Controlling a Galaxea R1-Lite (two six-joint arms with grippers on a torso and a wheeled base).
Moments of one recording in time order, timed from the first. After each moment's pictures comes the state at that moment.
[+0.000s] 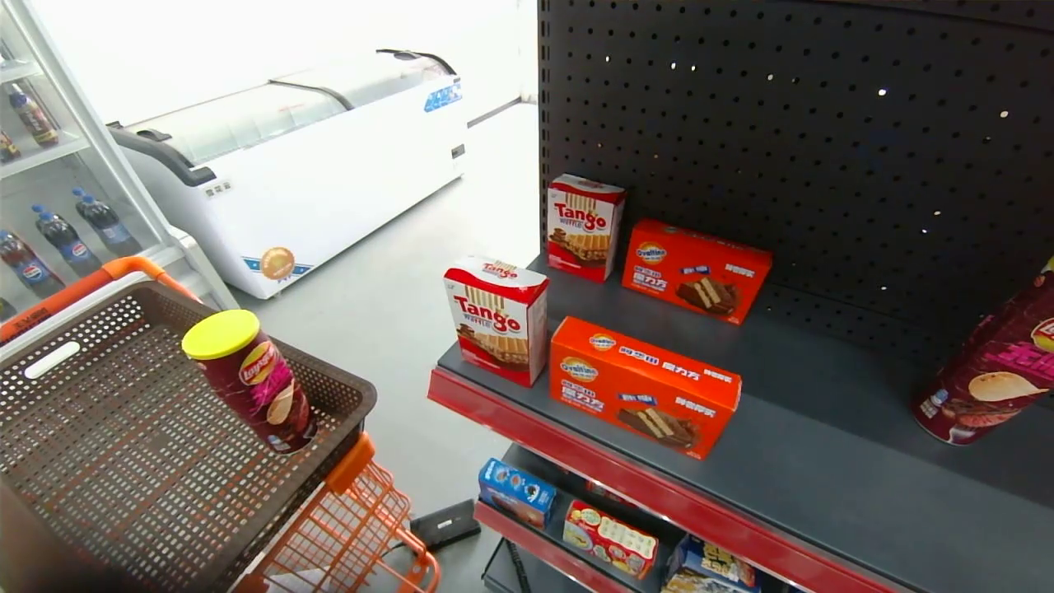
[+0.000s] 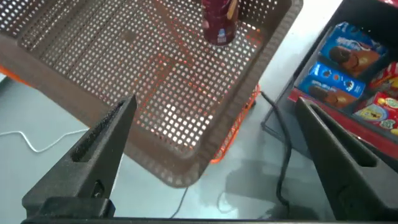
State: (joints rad) left arm 0.01 0.66 -0.30 0.00 0.17 0.01; right arm 0.00 0.00 0.00 0.00 0.03 0.00
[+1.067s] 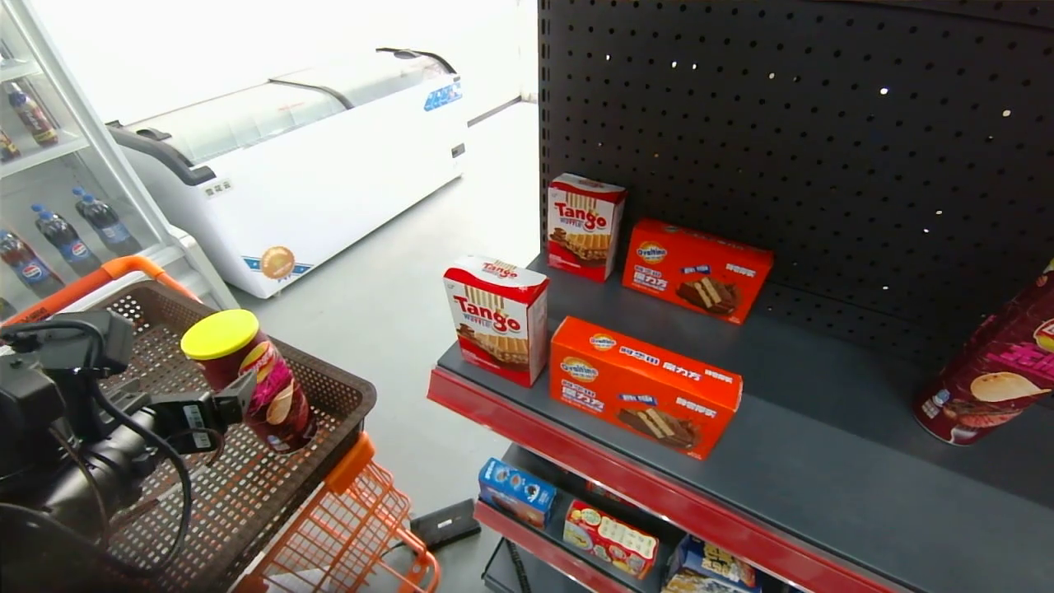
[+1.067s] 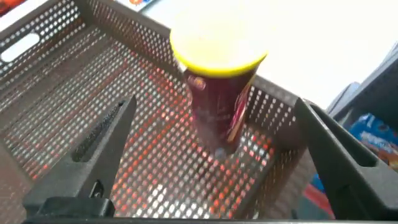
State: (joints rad) left arm 0.02 1.54 -0.28 -1.10 0.24 0.00; right arm 0.00 0.00 0.00 0.00 0.03 0.00
